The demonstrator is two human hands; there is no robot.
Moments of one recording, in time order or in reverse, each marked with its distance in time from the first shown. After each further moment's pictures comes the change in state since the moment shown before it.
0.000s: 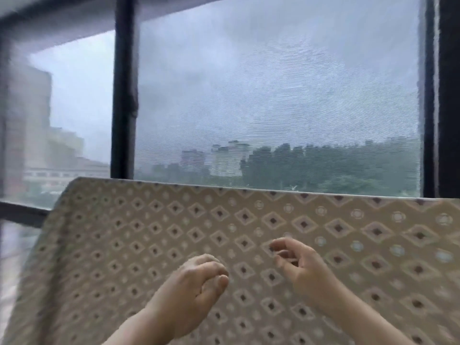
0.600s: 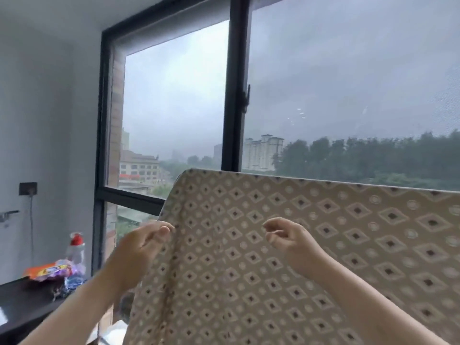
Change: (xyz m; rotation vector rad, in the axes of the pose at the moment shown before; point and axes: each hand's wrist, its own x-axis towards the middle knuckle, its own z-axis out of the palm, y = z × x) left_hand -0.187 -0.195 -0.327 0.036 0.370 -0.407; right_hand 0.068 -0.176 0.311 0.058 -0.130 -0.051
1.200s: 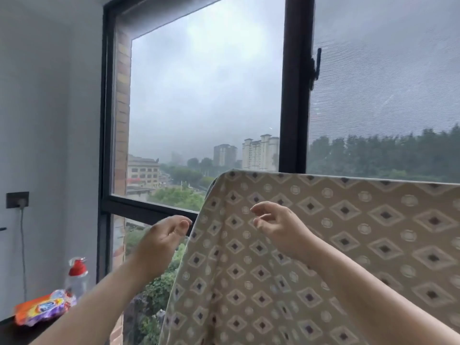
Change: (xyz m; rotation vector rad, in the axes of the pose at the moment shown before) left_hand 0.175 -0.217 -0.031 -0.036 -0.095 -0.078; right_hand 0.234 -0.003 0.208 -0.056 -0.022 -0.077
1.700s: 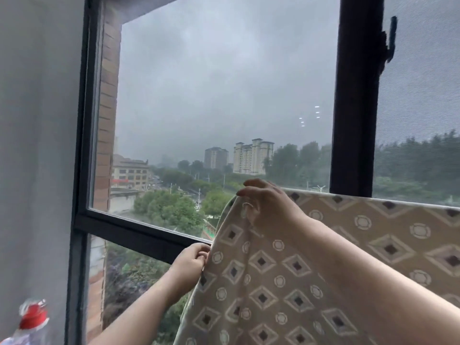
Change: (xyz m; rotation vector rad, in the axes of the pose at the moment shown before) left_hand 0.181 -0.174 0.074 -0.256 -0.218 -0.287; right_hand 0.202 0.002 0.066 -0.566 0.057 -0.309
